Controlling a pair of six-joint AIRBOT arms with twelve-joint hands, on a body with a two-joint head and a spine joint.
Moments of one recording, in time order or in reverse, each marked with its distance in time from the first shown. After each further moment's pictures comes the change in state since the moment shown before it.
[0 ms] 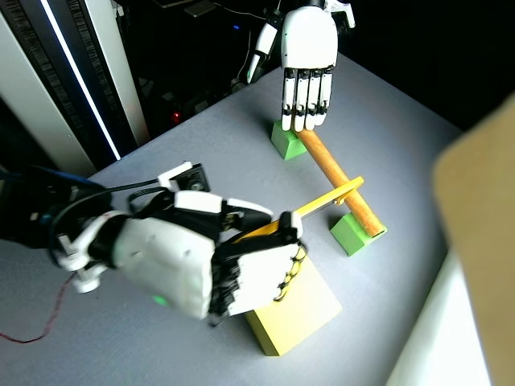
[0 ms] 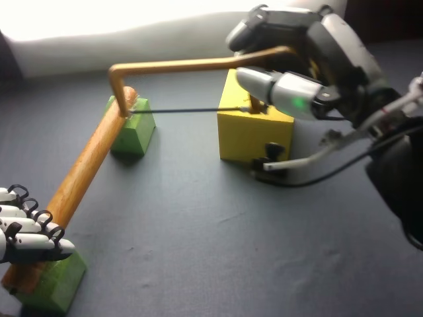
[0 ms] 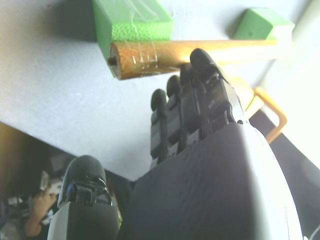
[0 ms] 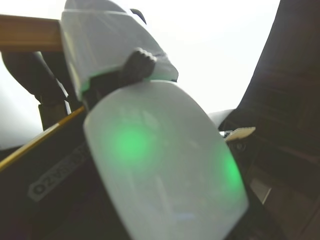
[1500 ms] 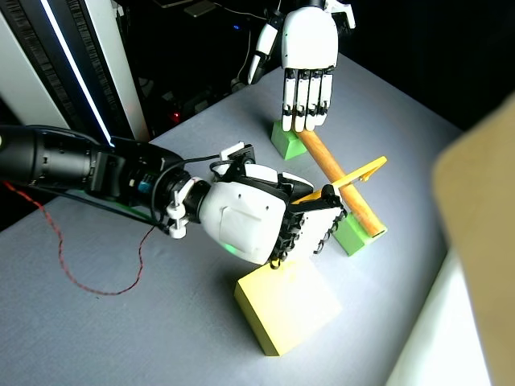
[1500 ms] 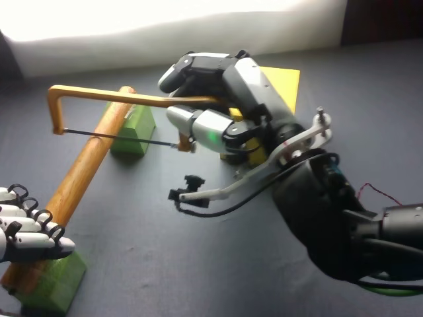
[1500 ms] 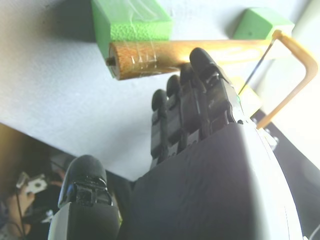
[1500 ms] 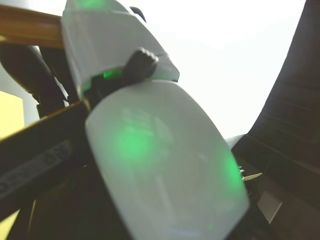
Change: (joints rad) left arm -0.002 -0.004 0.005 0.000 0.003 0.000; right arm 0.034 -0.262 0.091 0.209 -0.021 -0.219
